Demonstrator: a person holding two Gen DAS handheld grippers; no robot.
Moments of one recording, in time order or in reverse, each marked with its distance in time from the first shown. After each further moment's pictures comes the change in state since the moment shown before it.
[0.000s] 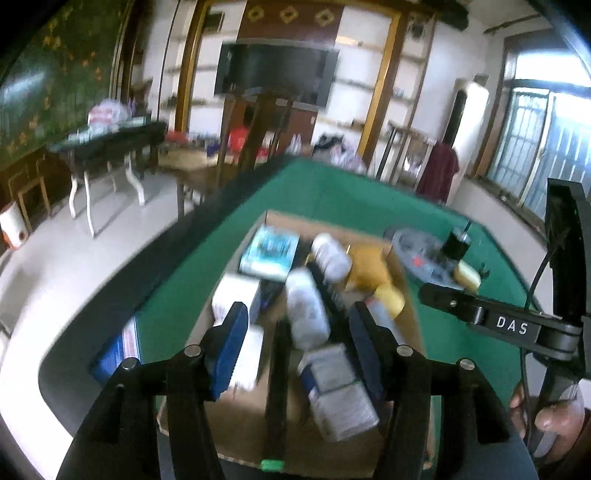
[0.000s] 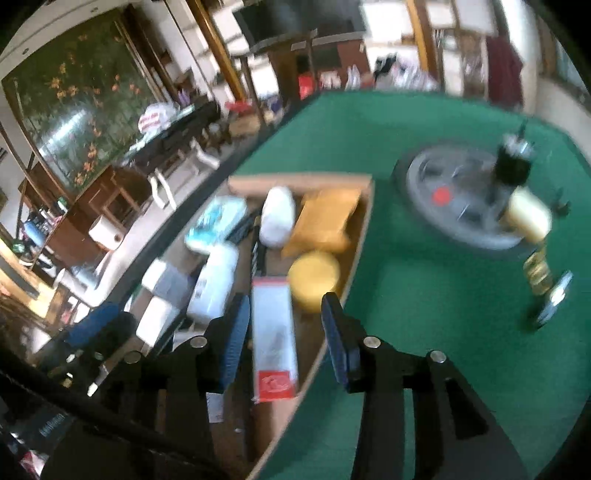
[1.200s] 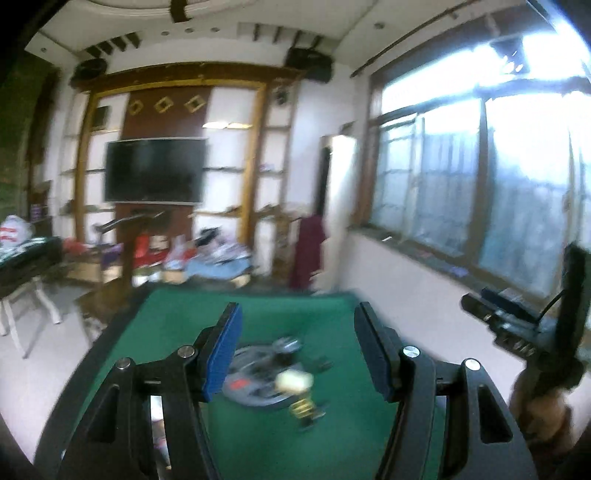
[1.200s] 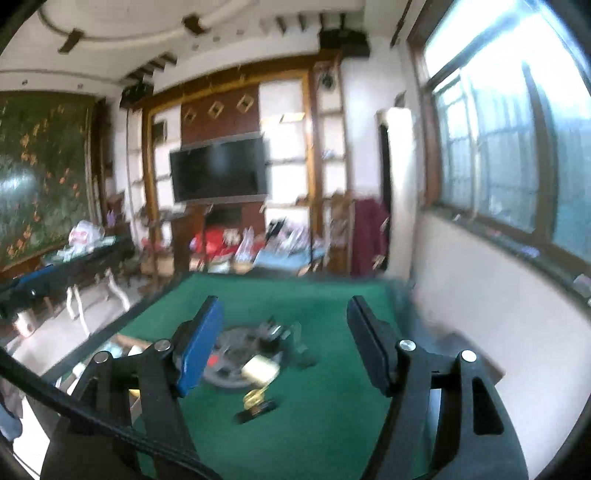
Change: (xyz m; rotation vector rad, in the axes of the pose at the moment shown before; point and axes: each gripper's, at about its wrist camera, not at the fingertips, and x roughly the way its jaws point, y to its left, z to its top) left arm -0.142 -0.215 0.118 0.236 -0.289 -0.389; right arm -0.325 -0.117 0.008 -0.052 -0.616 -0.403
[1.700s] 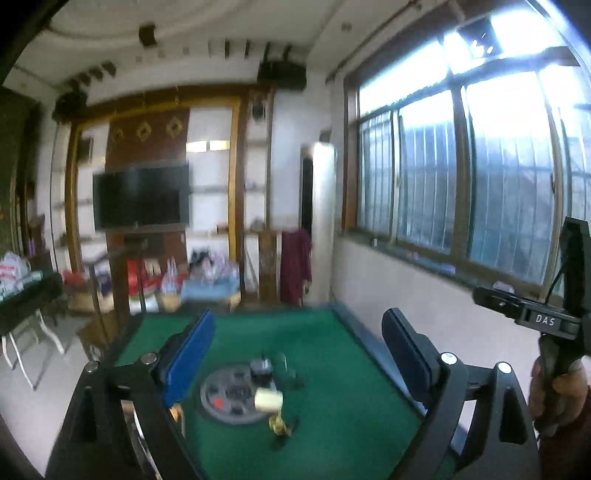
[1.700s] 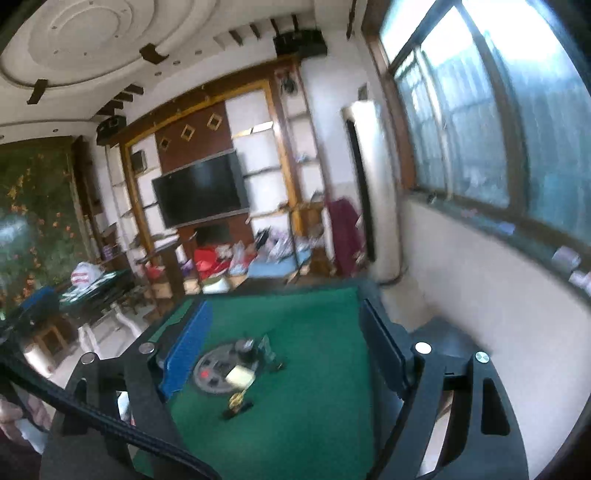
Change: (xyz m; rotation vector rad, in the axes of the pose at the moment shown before) left arm 0.000 -0.056 0.012 0.100 0.008 0.029; right arm -0.034 -0.086 0.030 0.181 0.069 0.044
